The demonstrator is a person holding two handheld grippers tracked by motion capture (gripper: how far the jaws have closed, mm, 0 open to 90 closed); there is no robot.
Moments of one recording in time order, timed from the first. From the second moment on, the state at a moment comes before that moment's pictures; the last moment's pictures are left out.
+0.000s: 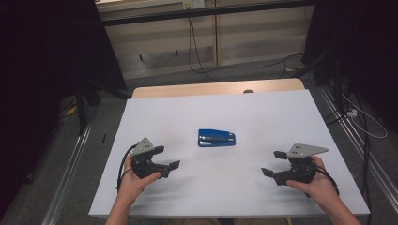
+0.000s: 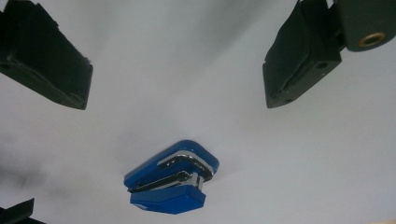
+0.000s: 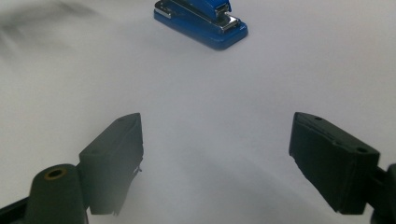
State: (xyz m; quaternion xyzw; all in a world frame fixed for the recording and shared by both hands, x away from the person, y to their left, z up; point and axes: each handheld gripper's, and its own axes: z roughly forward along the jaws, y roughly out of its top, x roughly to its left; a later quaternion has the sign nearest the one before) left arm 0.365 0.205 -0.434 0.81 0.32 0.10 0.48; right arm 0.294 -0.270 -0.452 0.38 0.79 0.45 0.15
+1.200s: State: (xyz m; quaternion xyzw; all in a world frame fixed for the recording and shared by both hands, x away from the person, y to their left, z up) left arm 0.349 0.239 -0.437 0.81 0.33 0.10 0.48; right arm 0.276 -0.282 -0.454 0.38 0.79 0.45 0.16
